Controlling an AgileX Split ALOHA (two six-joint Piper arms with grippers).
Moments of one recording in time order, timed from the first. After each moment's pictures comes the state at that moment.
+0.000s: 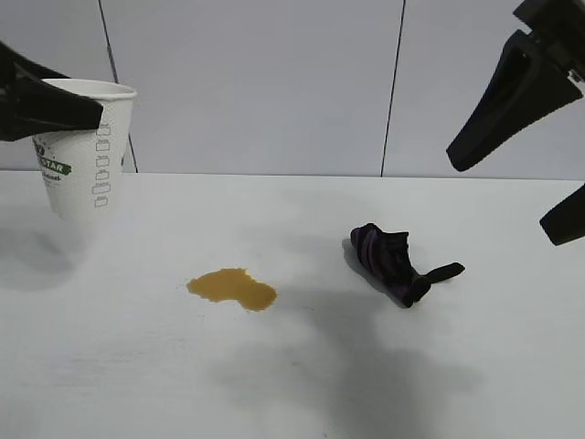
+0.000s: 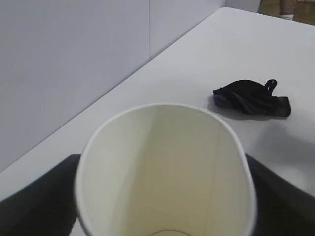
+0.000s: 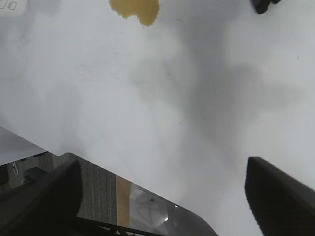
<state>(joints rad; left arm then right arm) 0.13 1.75 -0.91 -1.65 0.94 2.37 0.04 1.34 -0.89 0.69 1.02 -0.28</state>
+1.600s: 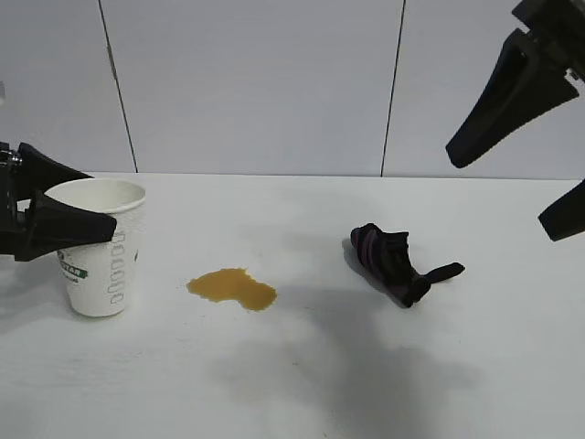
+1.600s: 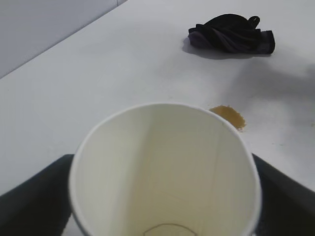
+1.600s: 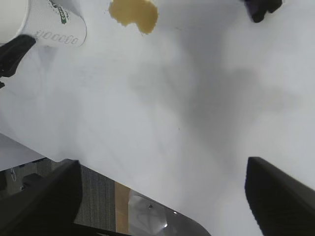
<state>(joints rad) 0.13 1.94 -0.81 -1.70 0.99 2.65 0.04 1.34 -0.89 0.69 1.00 -0.28</state>
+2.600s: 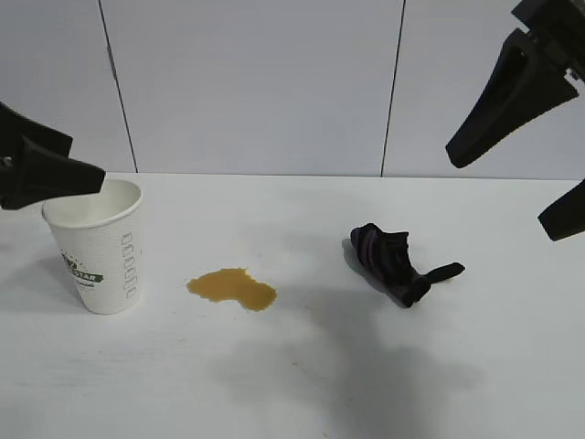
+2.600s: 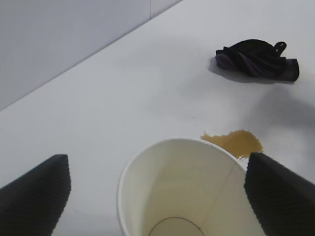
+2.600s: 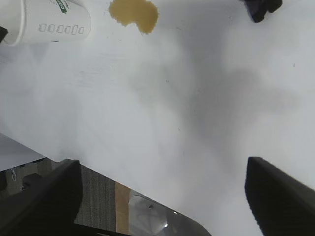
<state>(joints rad) 0.13 1.72 -0.81 -1.69 0.89 2.40 0.04 1.34 -0.89 0.69 1.00 -0.28</state>
